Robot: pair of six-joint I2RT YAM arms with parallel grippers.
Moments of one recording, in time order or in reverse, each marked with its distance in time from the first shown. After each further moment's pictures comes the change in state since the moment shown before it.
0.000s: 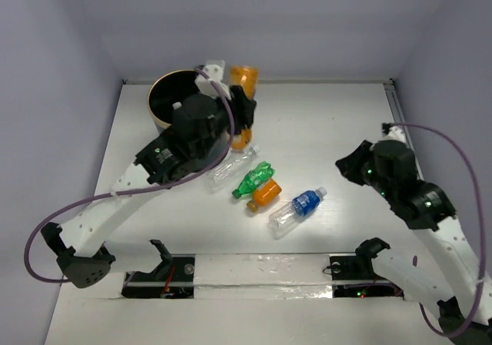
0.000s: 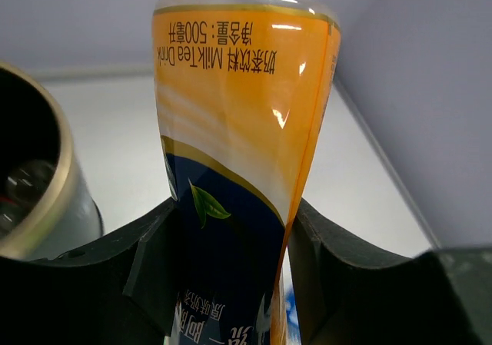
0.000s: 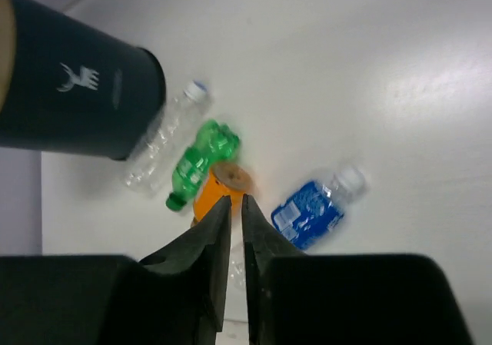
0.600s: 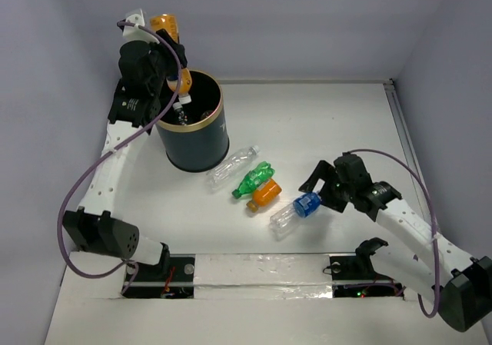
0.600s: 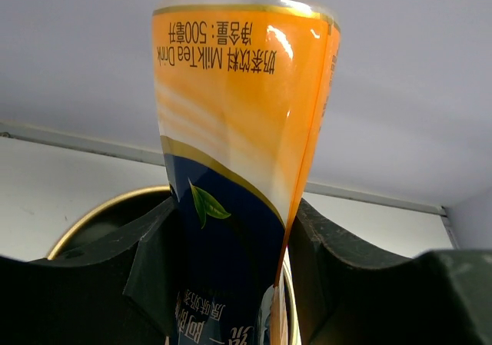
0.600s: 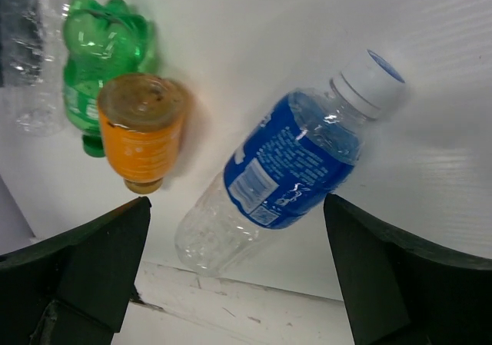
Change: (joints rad) left arm 0.703 0.182 0.164 0.158 0.291 0.013; right arm 0.000 0.137 -0.496 0.251 -0.290 0.220
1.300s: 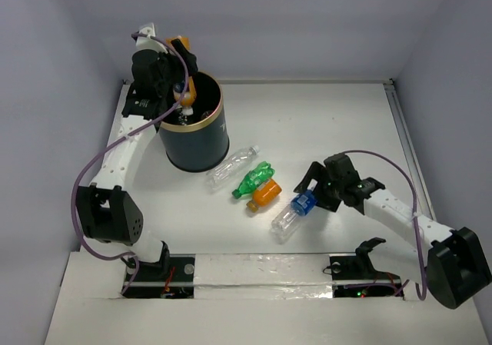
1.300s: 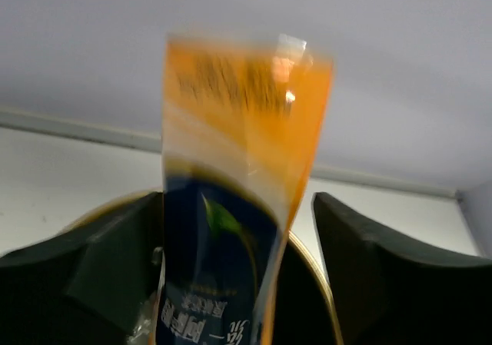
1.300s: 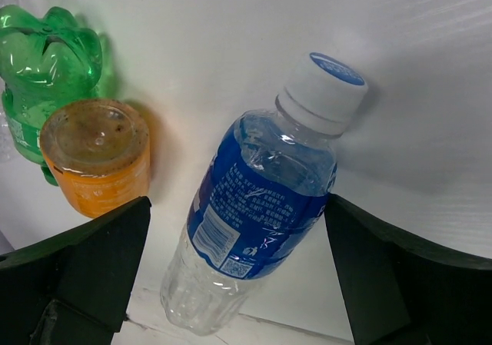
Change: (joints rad) left arm 0.070 0.128 -0.098 0.187 0.108 -0.010; right arm 0.000 0.187 -0.071 0.170 -0.029 0.018
